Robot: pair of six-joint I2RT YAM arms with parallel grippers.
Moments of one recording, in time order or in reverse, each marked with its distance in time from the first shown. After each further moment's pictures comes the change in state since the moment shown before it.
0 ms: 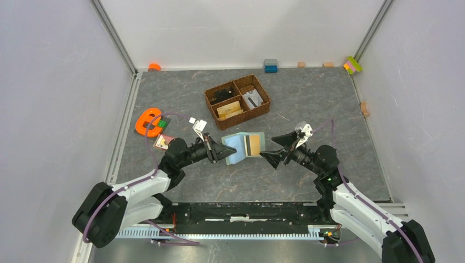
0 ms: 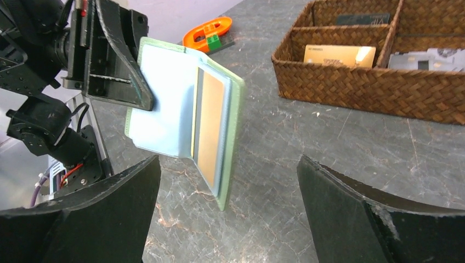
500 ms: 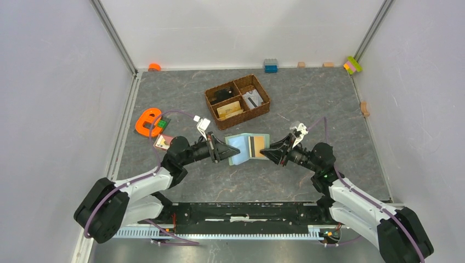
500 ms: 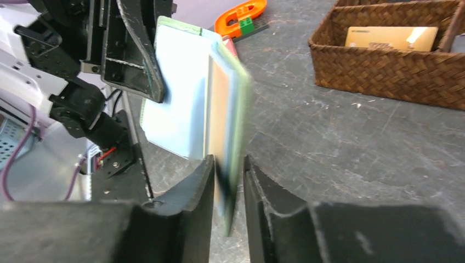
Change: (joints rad) left arm -0.027 0.061 0.032 0.072 0.066 -0.037; right arm 0.000 0.134 0.000 0.099 -0.122 0.060
